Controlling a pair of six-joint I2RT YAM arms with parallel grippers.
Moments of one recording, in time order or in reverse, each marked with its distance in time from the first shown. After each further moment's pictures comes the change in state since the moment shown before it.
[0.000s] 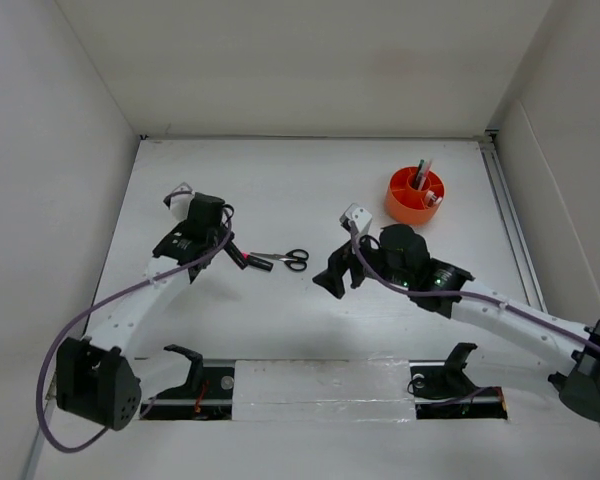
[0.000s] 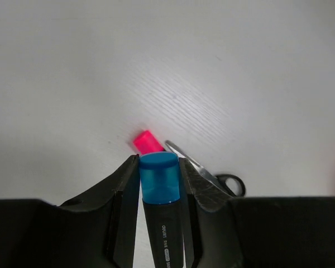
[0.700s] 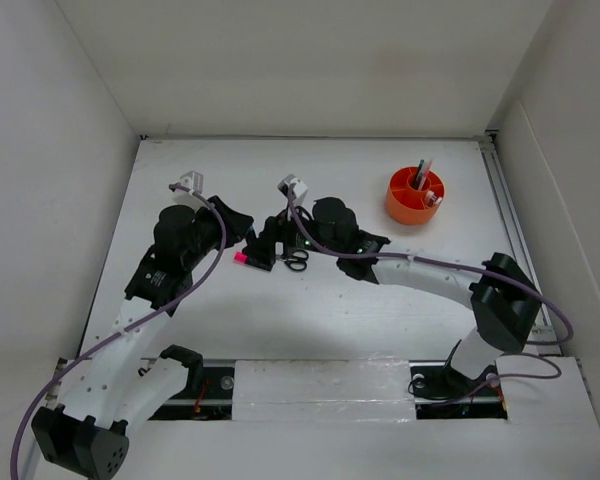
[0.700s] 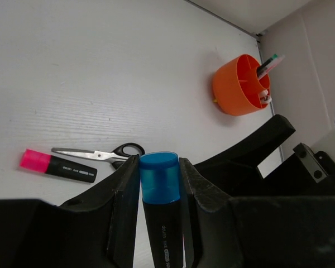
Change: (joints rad) left arm 0.002 -0.322 -0.040 0.225 0.481 0.224; right arm 0.066 0.557 0.344 0.406 -0.086 0.284
